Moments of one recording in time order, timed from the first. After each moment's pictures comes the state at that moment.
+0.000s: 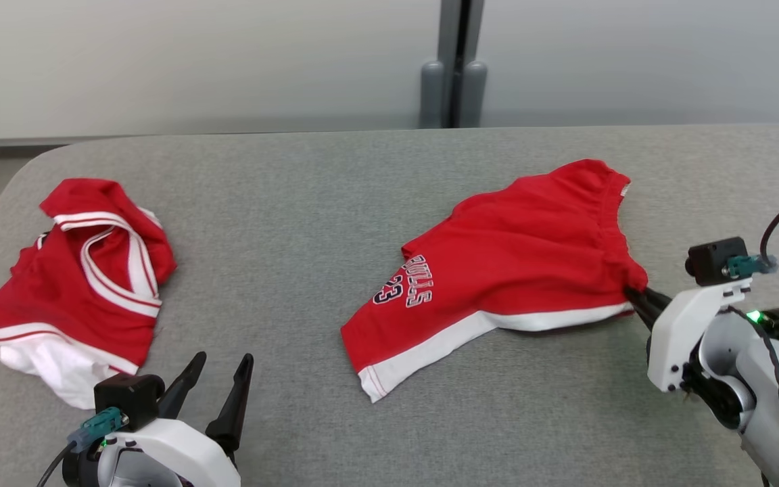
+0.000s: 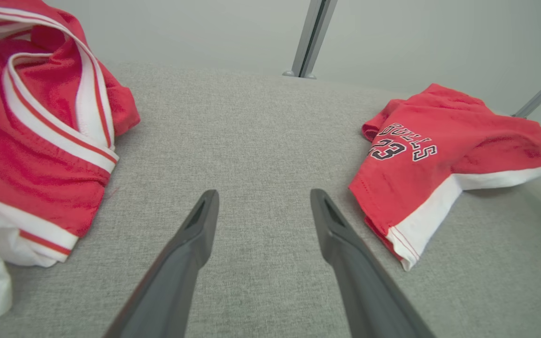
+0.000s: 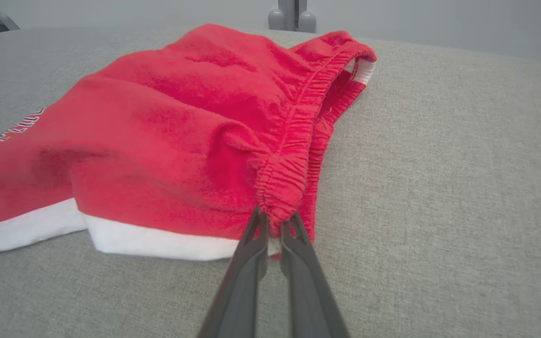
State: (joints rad) left arm -0.14 0.42 -0.57 0.21 -0.80 0.13 -0.13; right arm -0.64 -0.45 0.79 0.78 0.83 0.13 0.12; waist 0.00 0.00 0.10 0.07
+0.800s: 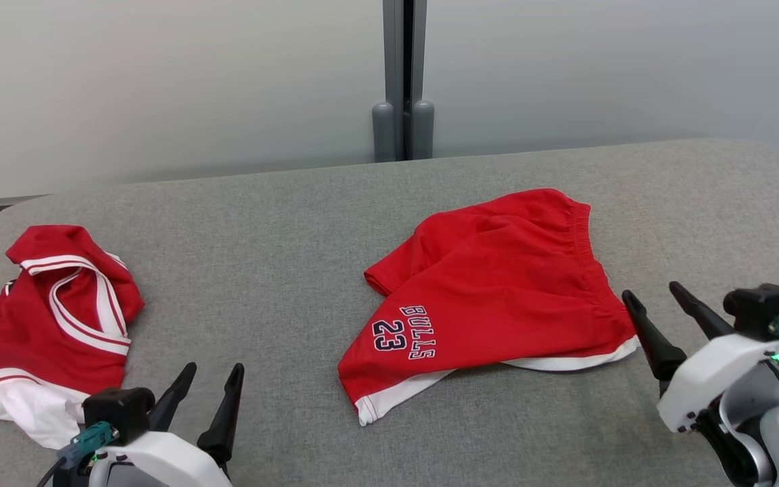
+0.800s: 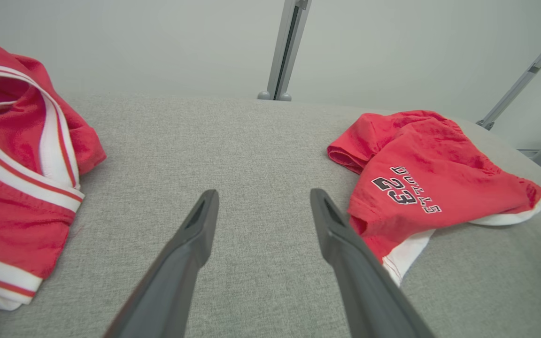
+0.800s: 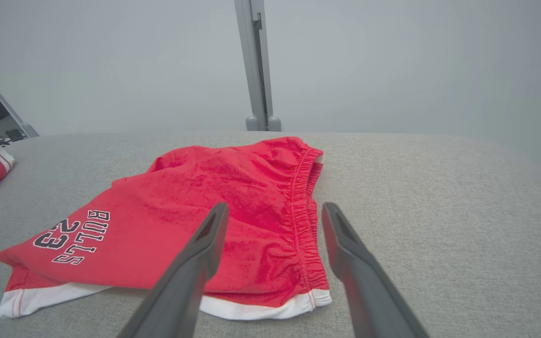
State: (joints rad) left arm -0.10 0.44 -0.56 0.18 -0.81 0.16 -0.14; right arm -0.25 -0.34 0.26 0.33 0.47 0.13 0.16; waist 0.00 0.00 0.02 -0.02
